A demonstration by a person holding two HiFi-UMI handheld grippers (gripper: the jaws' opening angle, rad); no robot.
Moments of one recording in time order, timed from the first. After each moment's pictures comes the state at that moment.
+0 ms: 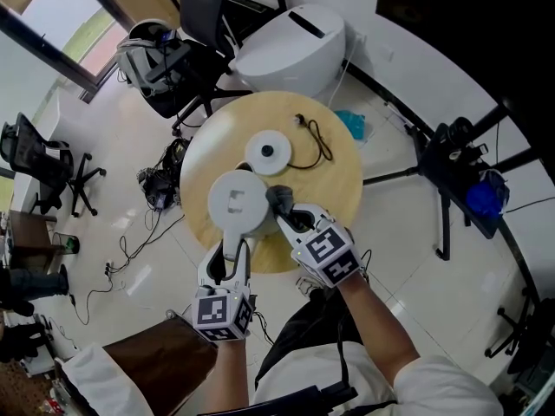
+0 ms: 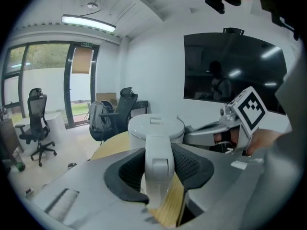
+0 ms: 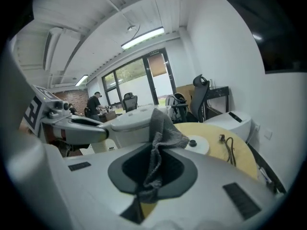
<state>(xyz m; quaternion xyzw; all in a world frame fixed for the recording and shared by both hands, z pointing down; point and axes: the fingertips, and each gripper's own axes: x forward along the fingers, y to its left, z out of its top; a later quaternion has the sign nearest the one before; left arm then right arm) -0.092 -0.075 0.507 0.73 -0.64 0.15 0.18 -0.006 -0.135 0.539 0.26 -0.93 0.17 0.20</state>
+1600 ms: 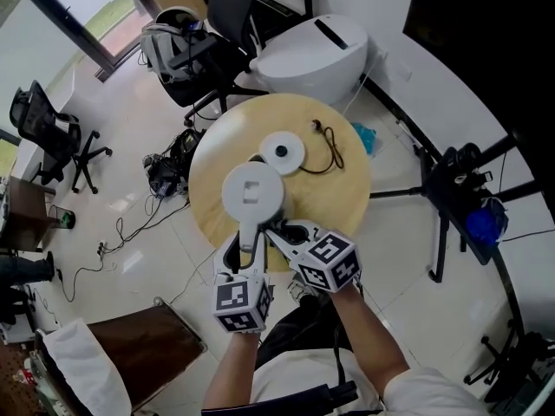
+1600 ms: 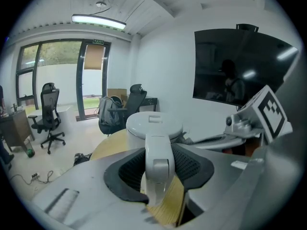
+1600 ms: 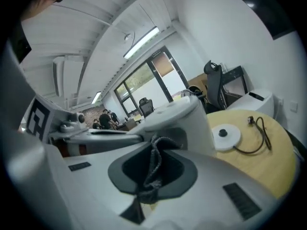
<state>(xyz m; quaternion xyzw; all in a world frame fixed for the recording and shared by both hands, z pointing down) -0.072 -0.080 0.511 0.68 -0.68 0.14 0.22 -0.038 -0.092 0.531 0.15 -0.94 0.27 0.14</state>
